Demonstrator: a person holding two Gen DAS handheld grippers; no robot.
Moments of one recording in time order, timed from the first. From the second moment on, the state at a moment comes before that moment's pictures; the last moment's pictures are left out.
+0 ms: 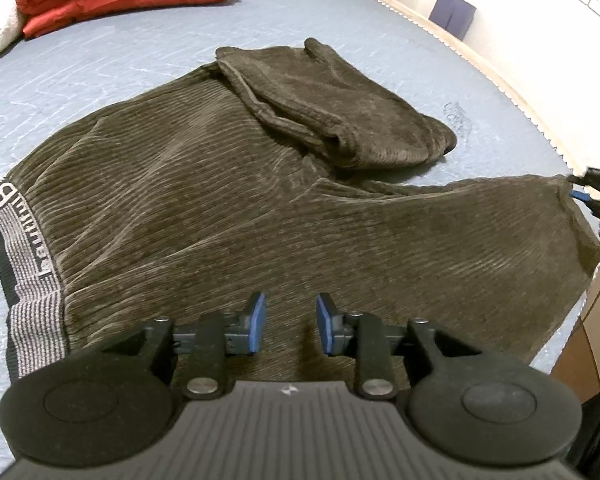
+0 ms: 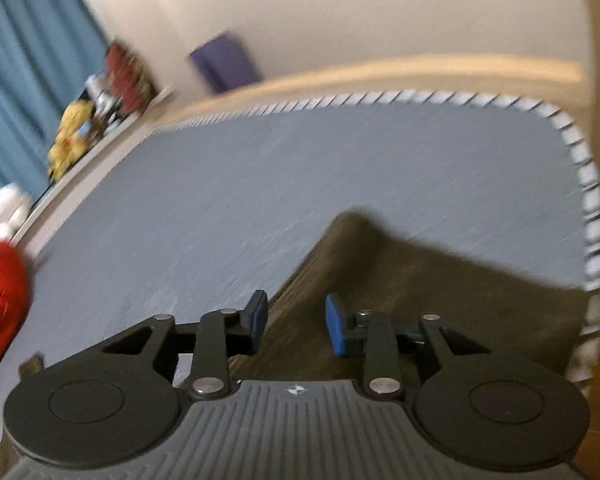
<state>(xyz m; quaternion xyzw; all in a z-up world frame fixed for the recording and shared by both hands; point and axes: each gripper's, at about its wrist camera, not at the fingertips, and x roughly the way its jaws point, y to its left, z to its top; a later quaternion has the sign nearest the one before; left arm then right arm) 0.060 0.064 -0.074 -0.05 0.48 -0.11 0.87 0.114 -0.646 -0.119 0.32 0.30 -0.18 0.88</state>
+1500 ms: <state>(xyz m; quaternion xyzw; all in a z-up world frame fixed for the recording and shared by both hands) 0.059 0.137 -0.061 -0.05 0.44 0.03 0.89 0.241 -0.404 -0.069 0.17 0.28 0.09 0.94</state>
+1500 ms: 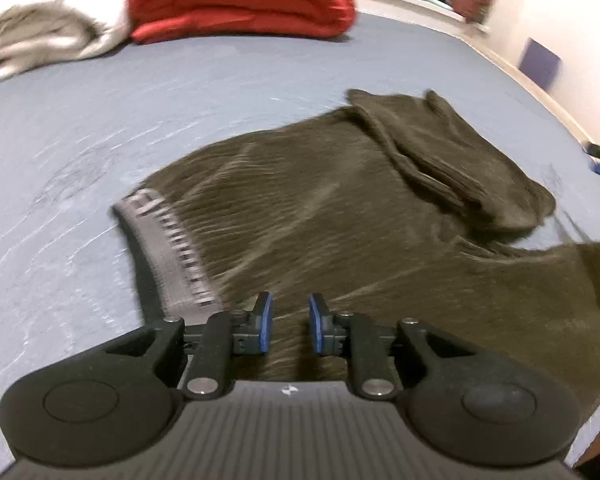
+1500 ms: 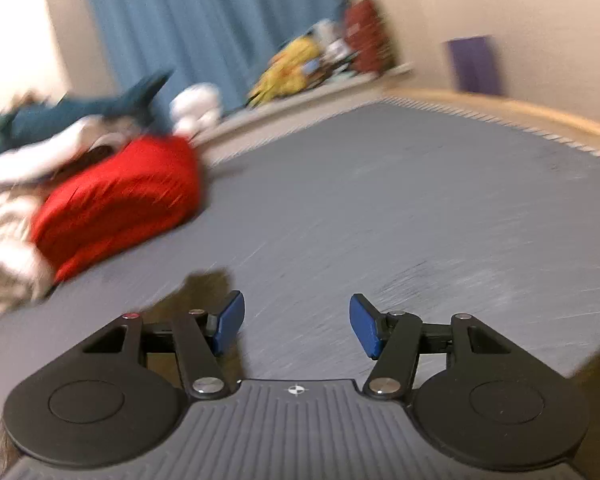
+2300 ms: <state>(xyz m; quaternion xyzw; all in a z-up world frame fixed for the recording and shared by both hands) 0.086 0.106 -0.071 -0.04 0.44 -0.03 0.89 0.251 -0.336 -0.090 0.10 0.32 0.34 0.88</state>
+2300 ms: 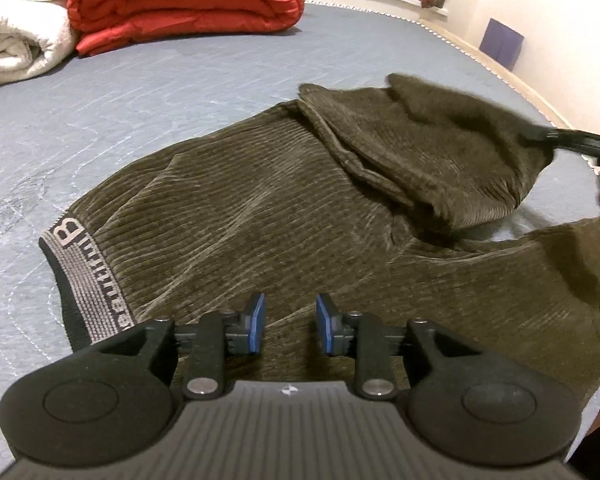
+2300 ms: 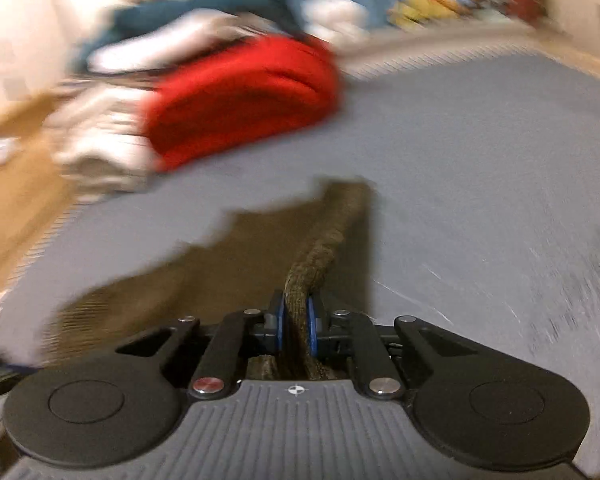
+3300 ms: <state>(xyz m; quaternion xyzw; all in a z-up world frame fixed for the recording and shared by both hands) 0.108 0.092 -0.081 -0.04 0.46 -0.04 0.89 0.303 -0.373 -0.197 0.41 0.48 0.19 0.75</state>
